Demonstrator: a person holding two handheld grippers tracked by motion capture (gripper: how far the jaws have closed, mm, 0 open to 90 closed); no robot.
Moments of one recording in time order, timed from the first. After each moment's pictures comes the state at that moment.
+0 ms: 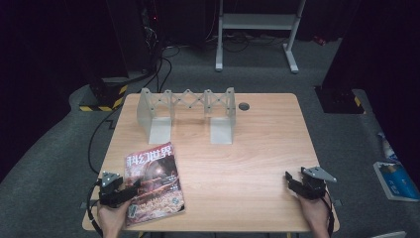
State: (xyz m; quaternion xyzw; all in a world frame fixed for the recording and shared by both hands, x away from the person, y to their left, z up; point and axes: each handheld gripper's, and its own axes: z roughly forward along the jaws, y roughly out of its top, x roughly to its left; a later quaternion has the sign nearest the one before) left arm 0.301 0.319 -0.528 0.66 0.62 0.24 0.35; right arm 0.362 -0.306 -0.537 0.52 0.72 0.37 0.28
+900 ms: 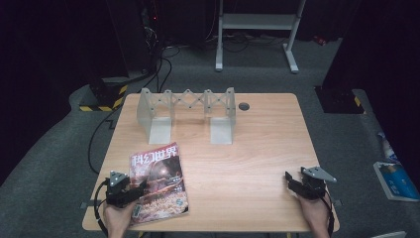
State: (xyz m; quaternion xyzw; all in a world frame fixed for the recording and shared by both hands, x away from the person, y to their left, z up) left arm 0.305 0.296 -0.527 0.68 0.60 0.23 0.34; right arm 0.362 -0.305 -0.537 0.51 0.72 0.37 0.28
